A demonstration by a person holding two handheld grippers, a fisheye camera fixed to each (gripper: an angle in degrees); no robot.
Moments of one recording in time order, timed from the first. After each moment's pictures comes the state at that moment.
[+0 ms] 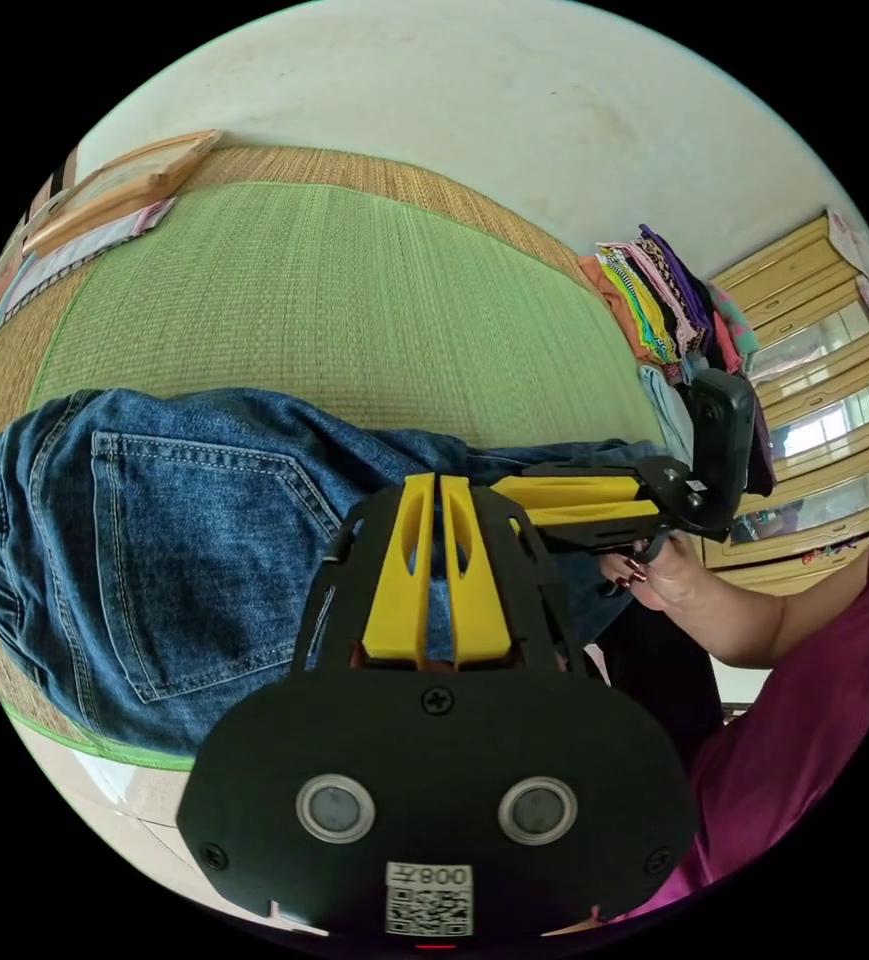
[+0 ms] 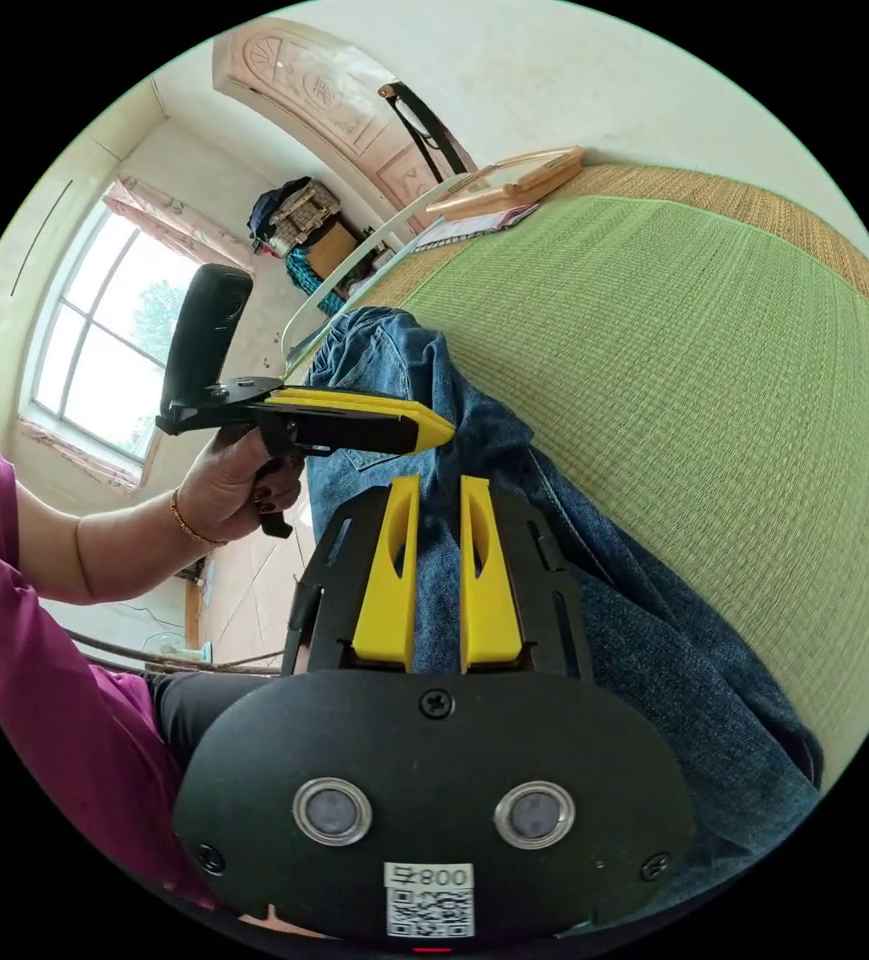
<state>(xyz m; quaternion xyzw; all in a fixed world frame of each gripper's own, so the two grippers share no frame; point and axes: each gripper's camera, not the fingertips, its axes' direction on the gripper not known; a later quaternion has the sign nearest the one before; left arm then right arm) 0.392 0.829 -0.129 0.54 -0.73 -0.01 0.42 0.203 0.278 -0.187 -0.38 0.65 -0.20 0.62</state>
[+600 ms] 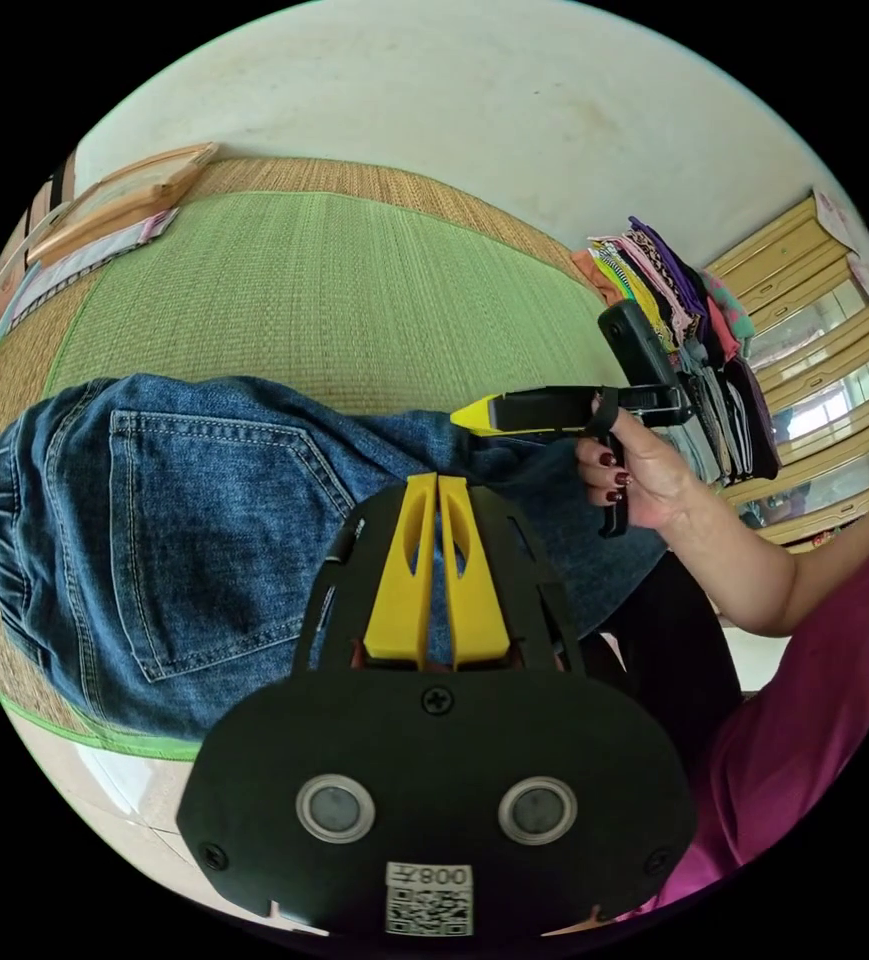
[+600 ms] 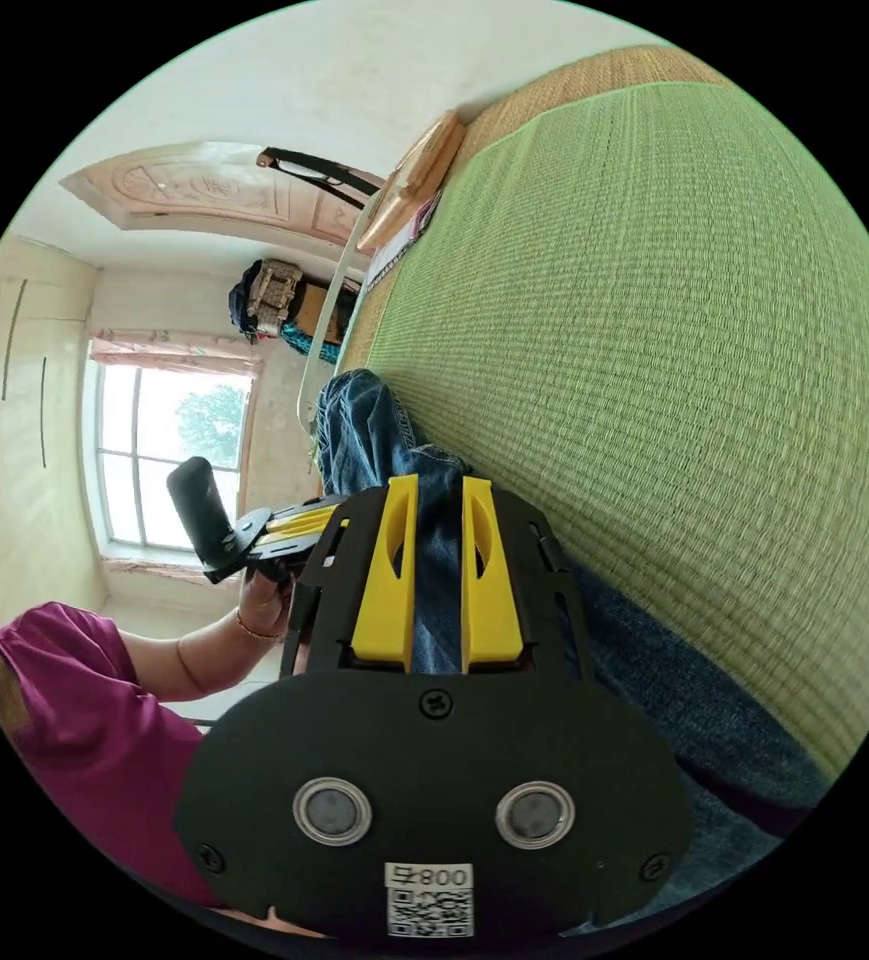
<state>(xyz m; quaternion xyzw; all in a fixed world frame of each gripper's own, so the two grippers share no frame) 0.371 0.875 -0.153 0.53 -0.75 0.00 0.40 0.171 0.174 -0.181 -0.28 0.61 -0.03 0.74</state>
